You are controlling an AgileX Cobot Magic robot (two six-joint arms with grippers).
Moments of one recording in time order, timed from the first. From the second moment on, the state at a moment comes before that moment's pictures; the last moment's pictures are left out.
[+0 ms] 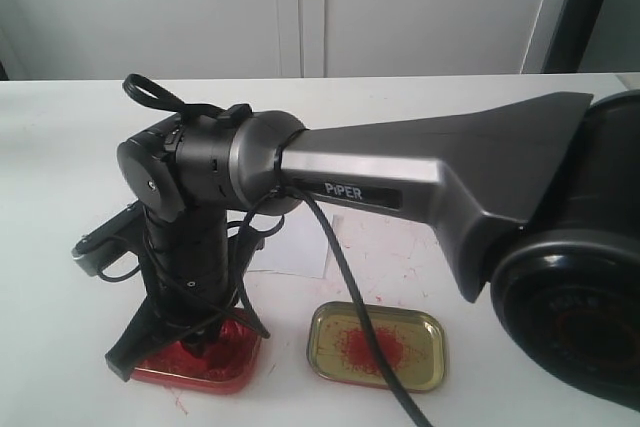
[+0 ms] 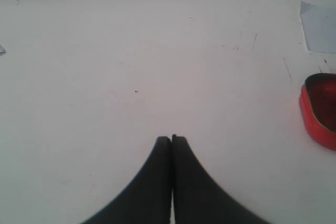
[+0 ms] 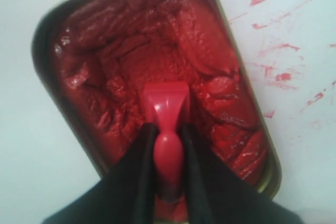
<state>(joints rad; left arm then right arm) 0.01 0.00 0.02 -0.13 0.51 0.13 0.98 2.21 -1.74 0.08 1.06 -0.05</state>
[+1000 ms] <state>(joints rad) 0.01 0.00 0.02 -0.13 0.51 0.13 0.97 2.17 -1.74 0.09 1.07 -0.03</state>
